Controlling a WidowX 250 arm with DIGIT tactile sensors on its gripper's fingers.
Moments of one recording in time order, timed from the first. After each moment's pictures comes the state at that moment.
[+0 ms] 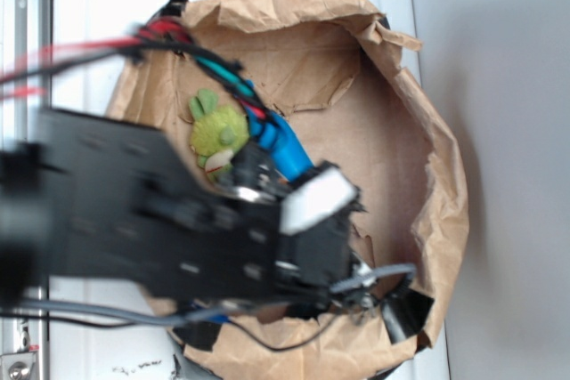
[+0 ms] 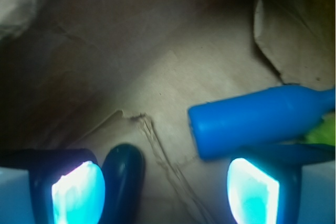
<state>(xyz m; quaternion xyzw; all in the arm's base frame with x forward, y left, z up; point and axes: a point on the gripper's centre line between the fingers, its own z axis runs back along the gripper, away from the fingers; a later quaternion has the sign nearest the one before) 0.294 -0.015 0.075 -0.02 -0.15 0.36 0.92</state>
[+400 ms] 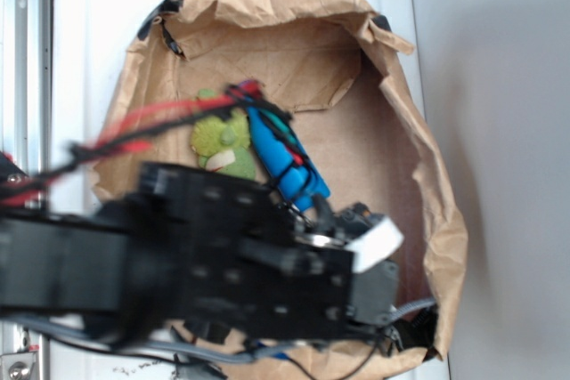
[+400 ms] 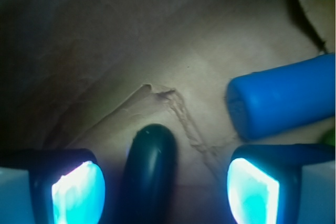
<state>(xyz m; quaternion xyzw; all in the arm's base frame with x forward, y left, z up) 0.304 -0.039 0.058 -0.04 -0.10 0.38 0.92</state>
